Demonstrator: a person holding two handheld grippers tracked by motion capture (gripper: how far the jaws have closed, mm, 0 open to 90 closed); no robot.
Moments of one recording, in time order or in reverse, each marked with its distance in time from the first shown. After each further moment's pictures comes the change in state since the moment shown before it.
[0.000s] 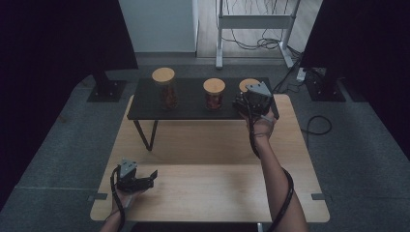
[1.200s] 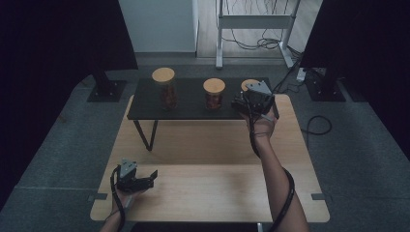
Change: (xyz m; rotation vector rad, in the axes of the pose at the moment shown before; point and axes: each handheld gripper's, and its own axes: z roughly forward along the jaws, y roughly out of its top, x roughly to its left) left arm 0.000 0.000 -0.001 -0.006 -0.001 -0.003; right arm 0.000 0.006 -0.004 0.009 0.000 -0.001
